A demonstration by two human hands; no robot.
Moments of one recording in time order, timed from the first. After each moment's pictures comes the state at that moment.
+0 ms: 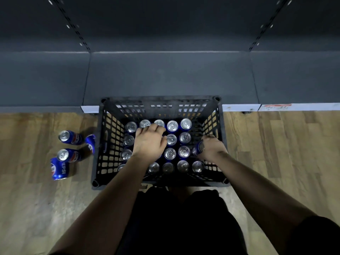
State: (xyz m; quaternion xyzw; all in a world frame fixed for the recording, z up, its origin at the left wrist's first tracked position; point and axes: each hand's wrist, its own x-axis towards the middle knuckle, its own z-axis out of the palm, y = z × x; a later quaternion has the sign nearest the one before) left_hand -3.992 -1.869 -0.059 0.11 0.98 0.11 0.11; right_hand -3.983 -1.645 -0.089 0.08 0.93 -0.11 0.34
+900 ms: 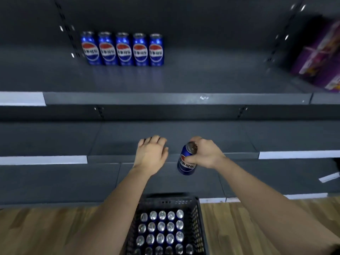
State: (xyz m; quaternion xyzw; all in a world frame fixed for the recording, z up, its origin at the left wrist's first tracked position) left_hand -4.088 -1.901 0.516 0.17 0.97 0.11 -0.11; right_hand -4.078 -1.699 0.551 0.02 0.95 -0.28 0.11
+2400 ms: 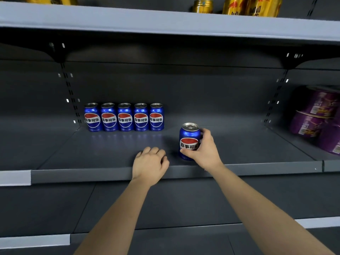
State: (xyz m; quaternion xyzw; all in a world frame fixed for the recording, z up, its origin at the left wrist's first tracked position) left_hand -4.255 -1.896 0.610 0.13 0.96 0.09 -0.24; right_hand -4.250 -1.703 0.650 -0.01 0.85 -0.49 -0.18
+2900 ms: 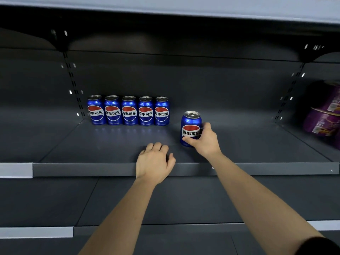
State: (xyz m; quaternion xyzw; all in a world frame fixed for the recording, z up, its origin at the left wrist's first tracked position) left_hand -4.254 -1.893 0.605 0.11 0.96 0.09 -0.25; right_hand -4.293 -1.713 0.647 0.03 0.87 -0.46 -0.17
